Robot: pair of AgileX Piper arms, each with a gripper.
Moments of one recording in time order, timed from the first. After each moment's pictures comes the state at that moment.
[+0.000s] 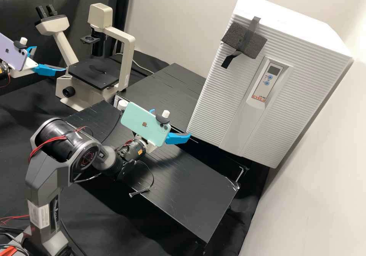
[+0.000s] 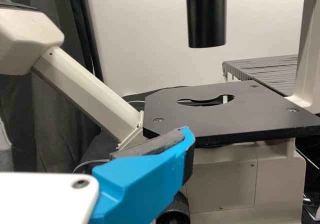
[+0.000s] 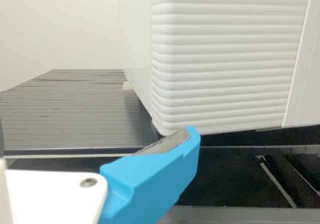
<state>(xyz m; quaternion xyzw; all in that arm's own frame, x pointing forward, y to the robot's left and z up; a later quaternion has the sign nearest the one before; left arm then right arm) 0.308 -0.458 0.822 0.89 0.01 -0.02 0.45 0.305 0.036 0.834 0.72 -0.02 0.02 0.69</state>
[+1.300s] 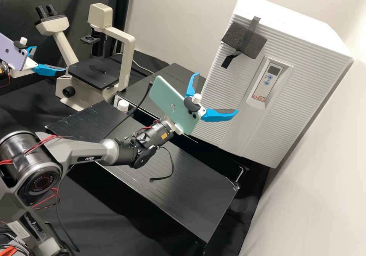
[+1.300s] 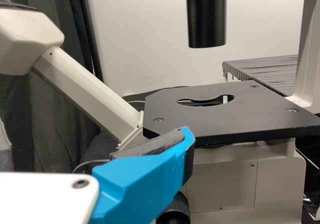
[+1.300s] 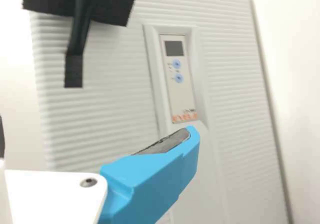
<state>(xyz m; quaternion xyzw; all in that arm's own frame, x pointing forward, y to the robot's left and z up) 0.308 -0.458 0.822 0.89 0.01 -0.02 0.45 0.287 0.089 0.978 0.74 -0.11 0.22 0.63</state>
